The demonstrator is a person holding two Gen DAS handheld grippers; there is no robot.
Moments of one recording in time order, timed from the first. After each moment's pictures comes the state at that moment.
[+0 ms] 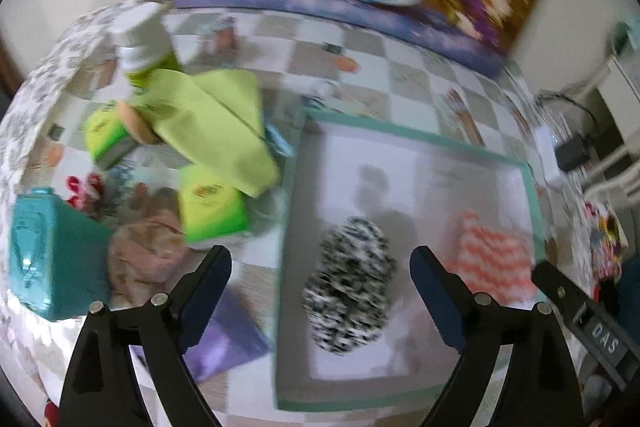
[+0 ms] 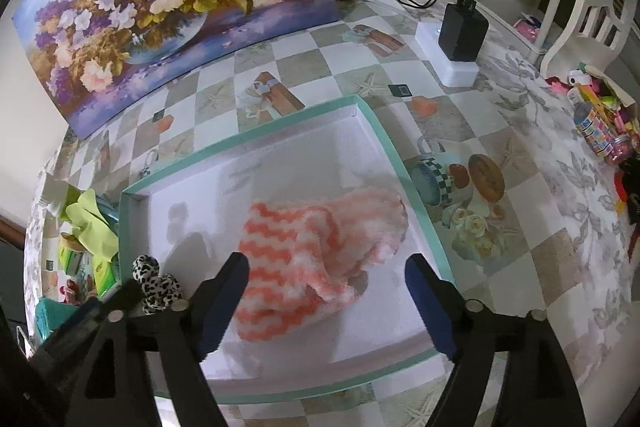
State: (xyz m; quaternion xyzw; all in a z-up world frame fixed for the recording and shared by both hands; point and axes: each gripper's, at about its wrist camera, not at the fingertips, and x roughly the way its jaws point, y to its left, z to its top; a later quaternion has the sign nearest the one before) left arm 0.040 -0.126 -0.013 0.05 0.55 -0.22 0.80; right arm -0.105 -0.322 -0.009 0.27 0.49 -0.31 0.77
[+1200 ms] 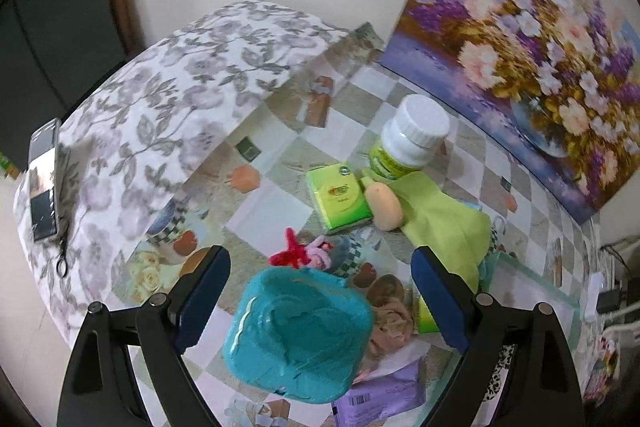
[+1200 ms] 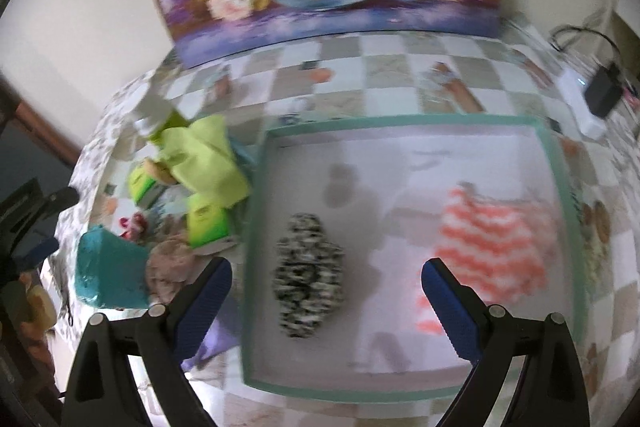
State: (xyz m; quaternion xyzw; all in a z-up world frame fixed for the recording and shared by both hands) left arm 0.123 0.036 0.021 -0.05 0.52 -0.05 0.85; right arm -0.023 -0.208 -0.010 0.20 0.50 -0.14 0.83
